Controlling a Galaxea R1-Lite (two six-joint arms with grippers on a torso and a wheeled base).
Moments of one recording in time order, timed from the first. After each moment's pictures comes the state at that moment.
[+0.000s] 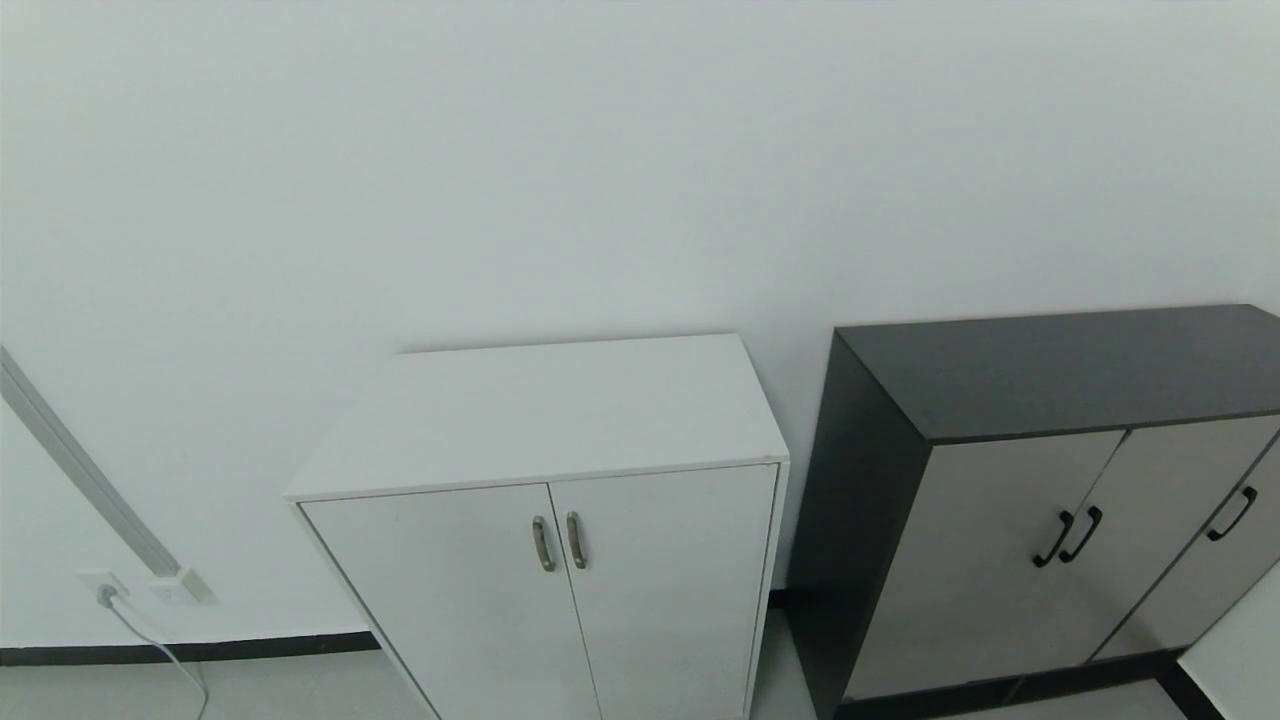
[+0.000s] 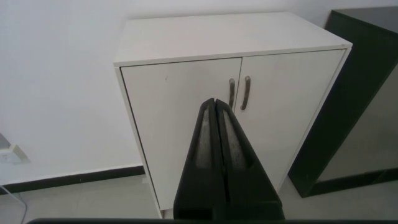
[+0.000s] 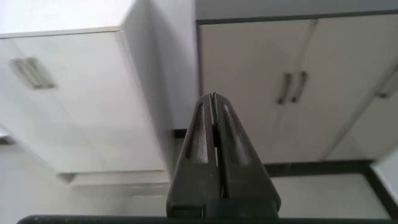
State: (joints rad) left arm 0.00 0.00 0.00 0.00 -0.02 0.01; right arm 0.22 0.07 -0.07 0.10 -0.21 0.02
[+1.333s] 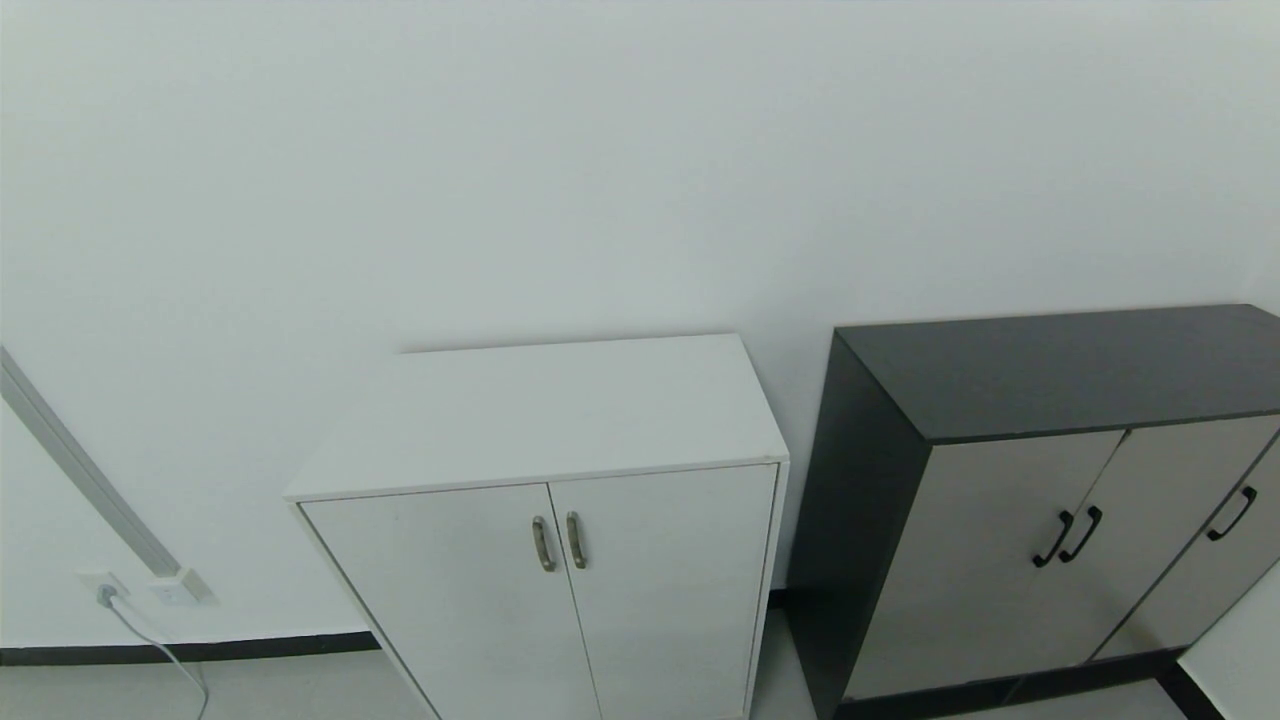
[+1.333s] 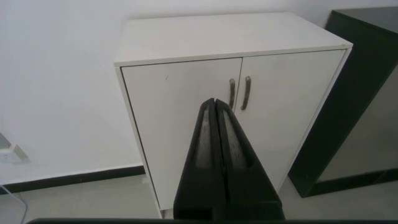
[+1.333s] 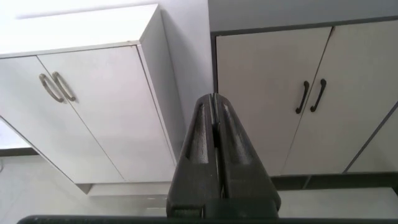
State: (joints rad) left arm 0.00 0.00 0.00 0.00 -0.02 0.01; right arm 0.04 0.07 -0.02 0.00 0.08 0.07
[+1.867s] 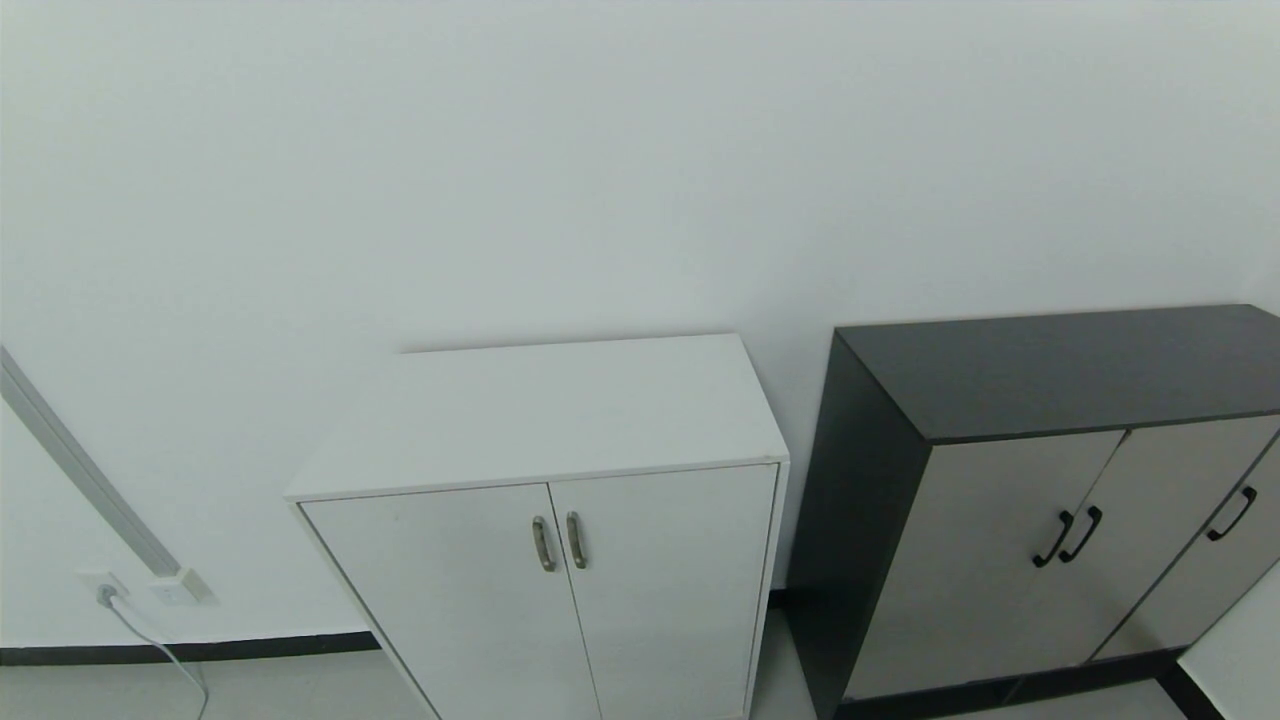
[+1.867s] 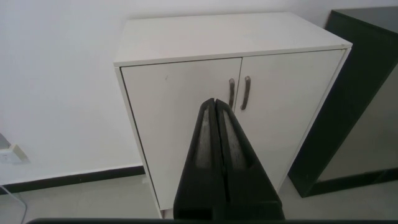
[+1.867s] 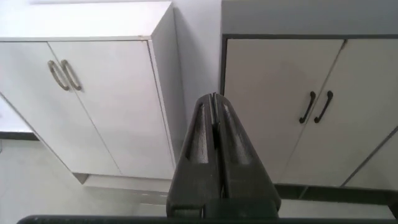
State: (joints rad) left arm 0.00 0.00 0.00 0.00 -0.02 0.01; right arm 0.03 0.06 -0.02 0.00 0.12 0.00
